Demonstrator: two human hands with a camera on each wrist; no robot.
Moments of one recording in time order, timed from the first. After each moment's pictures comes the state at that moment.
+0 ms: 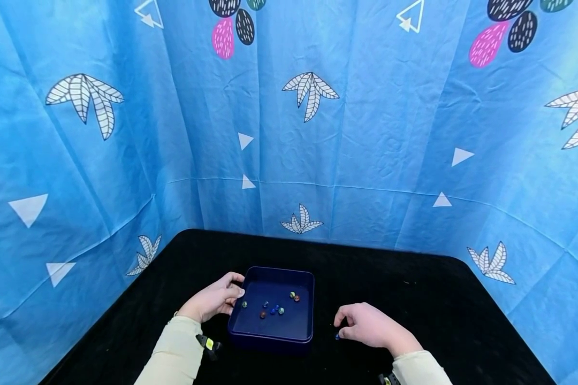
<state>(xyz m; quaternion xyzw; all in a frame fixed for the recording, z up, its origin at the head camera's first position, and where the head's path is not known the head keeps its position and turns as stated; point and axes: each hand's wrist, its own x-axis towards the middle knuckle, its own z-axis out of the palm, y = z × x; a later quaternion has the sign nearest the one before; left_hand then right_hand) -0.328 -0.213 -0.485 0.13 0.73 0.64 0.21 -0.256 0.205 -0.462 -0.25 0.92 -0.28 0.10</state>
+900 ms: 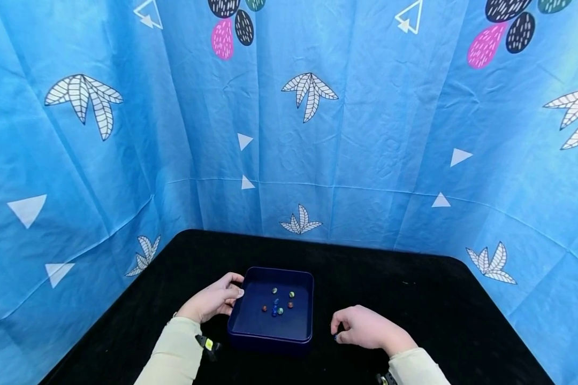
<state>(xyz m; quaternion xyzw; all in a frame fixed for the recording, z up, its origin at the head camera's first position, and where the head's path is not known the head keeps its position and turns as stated) -0.327 -0.211 -0.485 0.12 0.73 0.64 0.21 -0.258 0.201 -0.463 -0.26 0.92 -0.27 0.15</state>
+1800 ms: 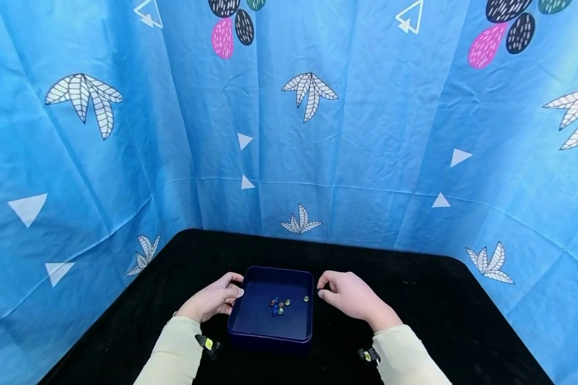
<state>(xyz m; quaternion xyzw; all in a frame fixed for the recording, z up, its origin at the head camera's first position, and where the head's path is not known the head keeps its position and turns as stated) -0.328 -0.212 -0.485 0.12 0.73 0.64 0.21 -0.283 0.167 -0.420 -0.25 0.93 -0.25 -0.05</state>
